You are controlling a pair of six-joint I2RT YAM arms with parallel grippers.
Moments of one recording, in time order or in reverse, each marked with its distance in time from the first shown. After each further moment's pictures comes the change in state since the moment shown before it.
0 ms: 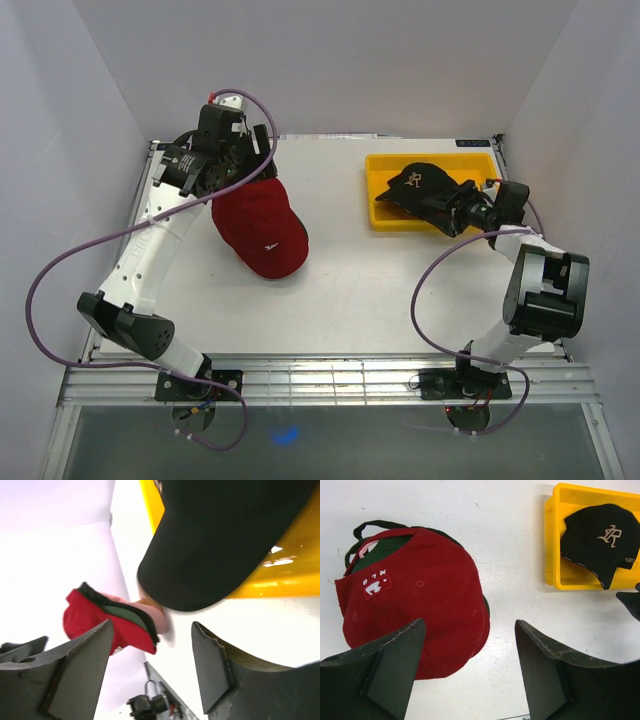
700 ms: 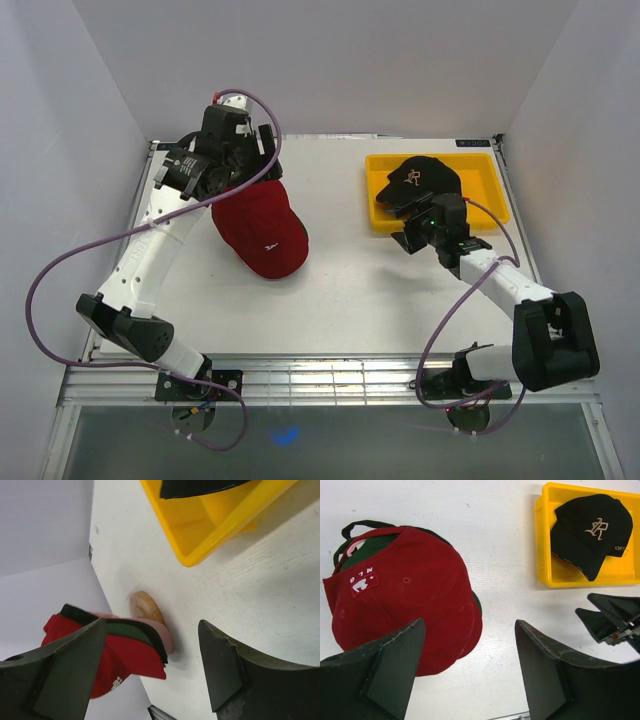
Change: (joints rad) left arm -0.040 -0.009 0.007 0.001 -0.013 -0.017; right arm 0.453 -0.357 -0.164 -0.112 0.680 0.298
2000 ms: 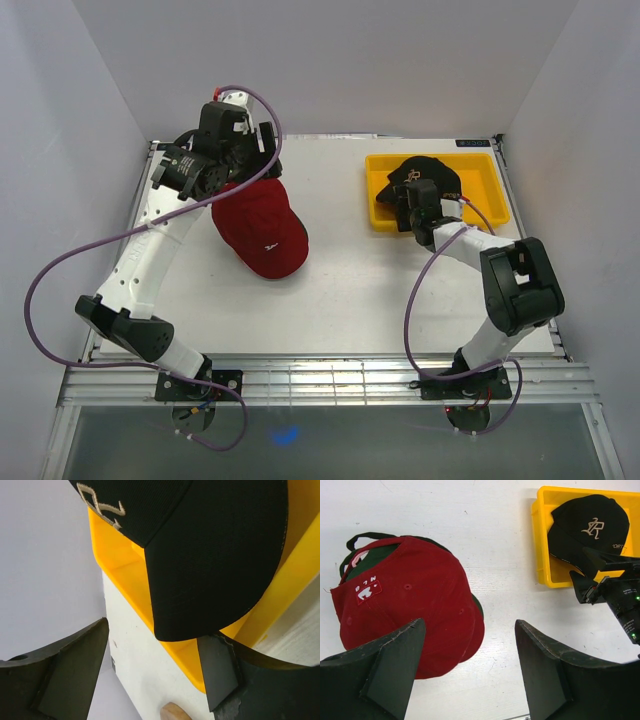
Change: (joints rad) left arm 0.000 0.000 0.032 0.004 0.006 0.050; right arm 0.092 0.383 0.204 0.087 0.507 0.329
